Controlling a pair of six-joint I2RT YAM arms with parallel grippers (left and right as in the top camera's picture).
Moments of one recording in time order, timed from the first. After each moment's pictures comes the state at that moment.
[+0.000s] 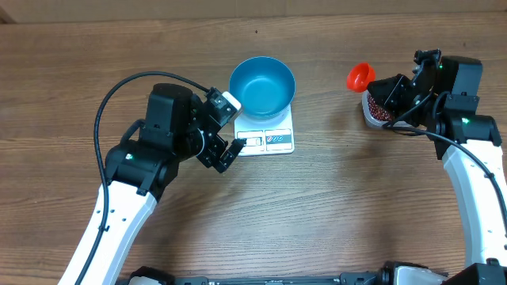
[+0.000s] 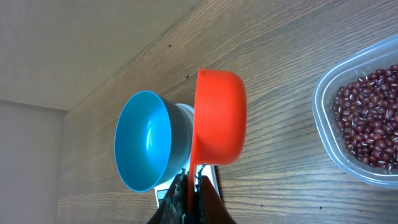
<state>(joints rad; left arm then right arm) -0.31 1.24 1.15 -0.72 0.29 0.37 -0.12 1.41 1.16 -0.53 -0.53 0.49</state>
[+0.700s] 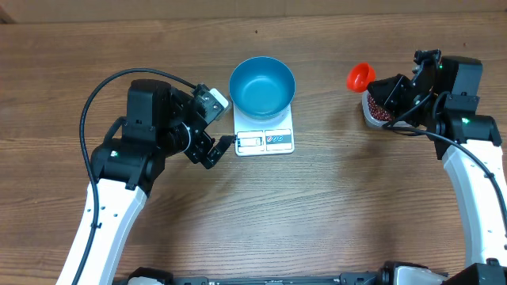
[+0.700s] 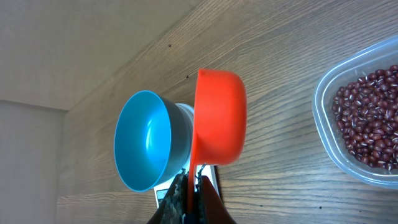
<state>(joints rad) -0.21 1.24 1.15 -0.73 0.39 0.49 -0.12 1.41 1.16 -0.53 -0.53 0.49</state>
